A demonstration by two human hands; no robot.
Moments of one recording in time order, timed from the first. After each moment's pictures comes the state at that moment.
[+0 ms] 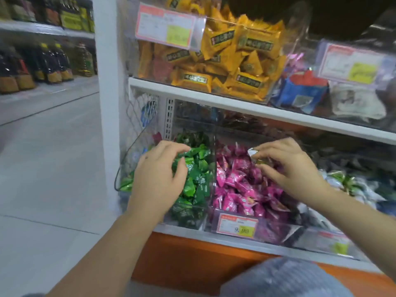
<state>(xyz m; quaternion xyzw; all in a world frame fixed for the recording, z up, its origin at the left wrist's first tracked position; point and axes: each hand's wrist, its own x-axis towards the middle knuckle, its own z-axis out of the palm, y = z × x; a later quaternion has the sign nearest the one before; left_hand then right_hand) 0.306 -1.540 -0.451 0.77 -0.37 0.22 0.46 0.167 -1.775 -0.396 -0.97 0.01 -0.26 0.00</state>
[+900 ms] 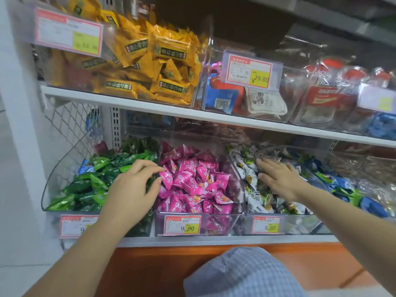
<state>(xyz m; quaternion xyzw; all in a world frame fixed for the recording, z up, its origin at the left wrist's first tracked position) 0.283 -1.585 -0.458 0.80 -0.45 0.10 0.39 0.070 -1.865 -0.407 -0.94 0.35 0.00 -0.02</state>
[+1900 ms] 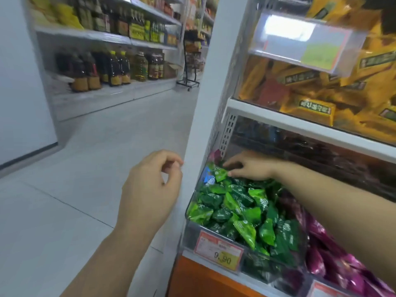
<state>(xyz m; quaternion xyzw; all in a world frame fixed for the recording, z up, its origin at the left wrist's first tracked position) 0.386 -1.444 -0.450 0.80 -0.19 0.19 0.54 0.409 -1.695 -0.411 -0.99 -0.01 0.10 0.03</state>
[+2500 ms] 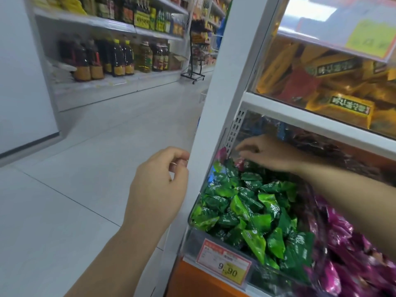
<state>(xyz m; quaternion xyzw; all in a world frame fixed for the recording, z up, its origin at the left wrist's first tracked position) 0.395 -1.457 -0.452 0.79 -0.17 0.14 0.57 0.412 -1.705 -0.391 -1.00 -0.01 0.01 0.10</state>
